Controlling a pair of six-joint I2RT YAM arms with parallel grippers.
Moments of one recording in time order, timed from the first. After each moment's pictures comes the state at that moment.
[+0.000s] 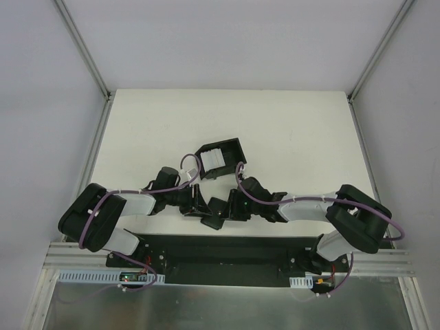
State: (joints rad) left arm -0.48 1.43 0.33 0.26 0.76 -0.76; right arm 1.00 1.51 0.57 0.11 -0.15 1.03
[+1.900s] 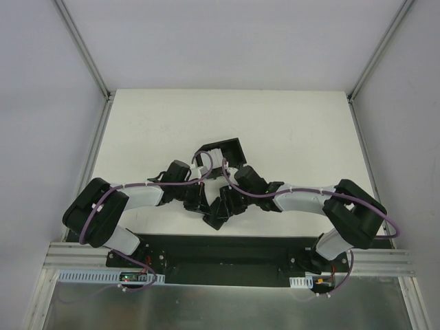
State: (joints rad) left arm -0.56 1.47 0.50 0.00 0.67 -0.56; right arm 0.93 1.56 0.71 0.03 -0.38 0.59
